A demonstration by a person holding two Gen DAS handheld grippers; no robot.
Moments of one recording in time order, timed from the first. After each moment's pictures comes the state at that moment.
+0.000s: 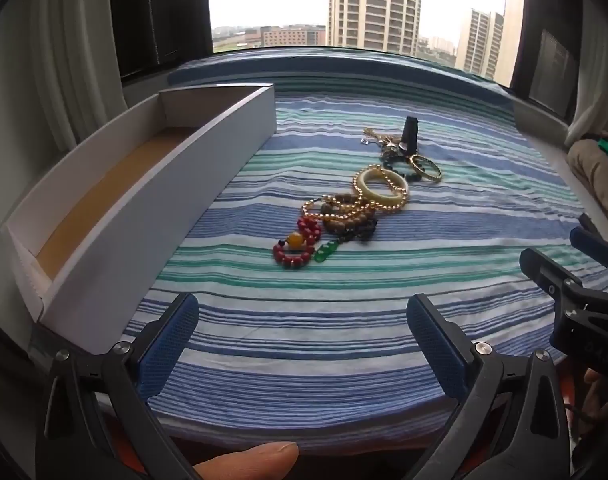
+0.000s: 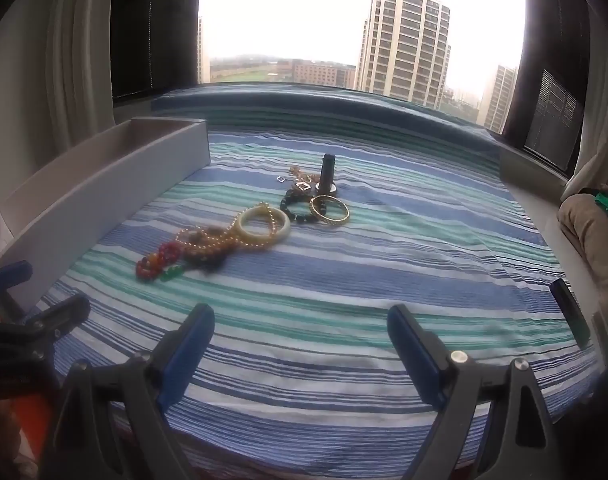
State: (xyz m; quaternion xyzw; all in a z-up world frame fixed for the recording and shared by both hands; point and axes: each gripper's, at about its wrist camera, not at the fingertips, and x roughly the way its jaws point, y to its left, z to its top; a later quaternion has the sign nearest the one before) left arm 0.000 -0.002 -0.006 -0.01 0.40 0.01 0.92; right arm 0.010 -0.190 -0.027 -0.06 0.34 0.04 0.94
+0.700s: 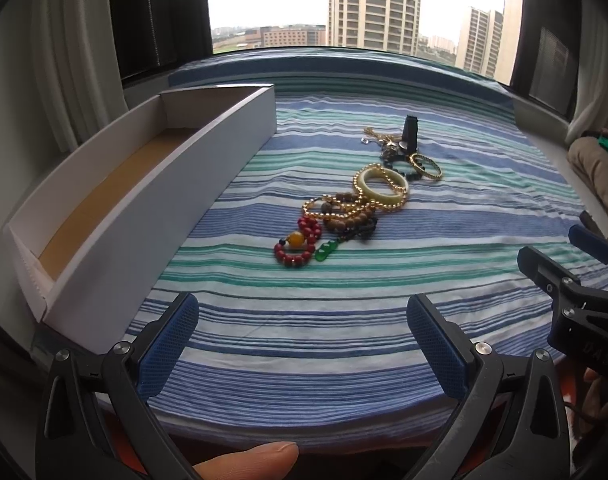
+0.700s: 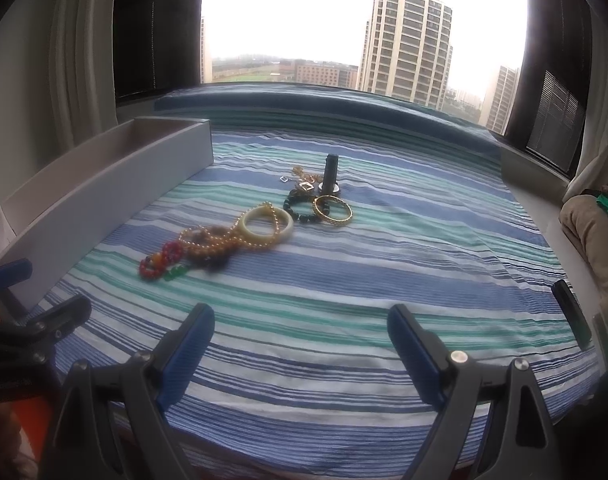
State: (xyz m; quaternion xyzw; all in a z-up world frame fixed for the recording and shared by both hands) left arm -0.001 -0.002 -0.003 0.00 0.40 0.01 0.92; right arm 0.008 -0.190 -0.025 -0.06 0.34 0.04 0.94
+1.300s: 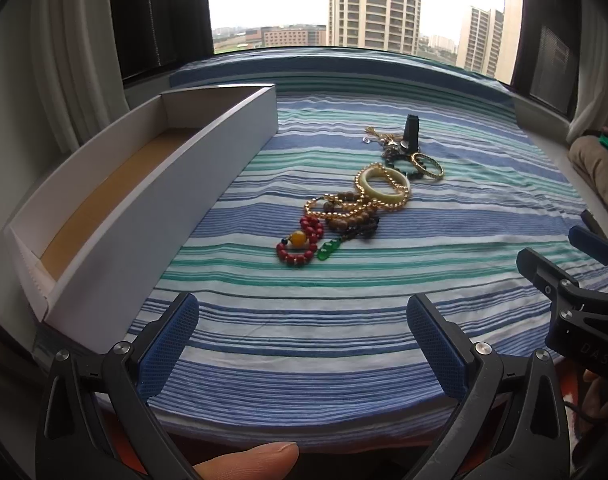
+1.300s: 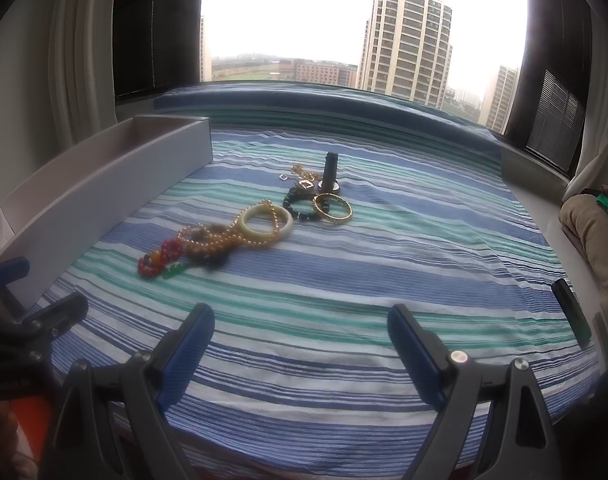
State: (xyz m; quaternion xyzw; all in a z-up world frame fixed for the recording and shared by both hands) left arm 0.000 -0.002 -0.004 0.00 0.40 0.01 0.92; right arm 0.008 -0.189 -0.028 -0.07 0.34 0.04 0.94
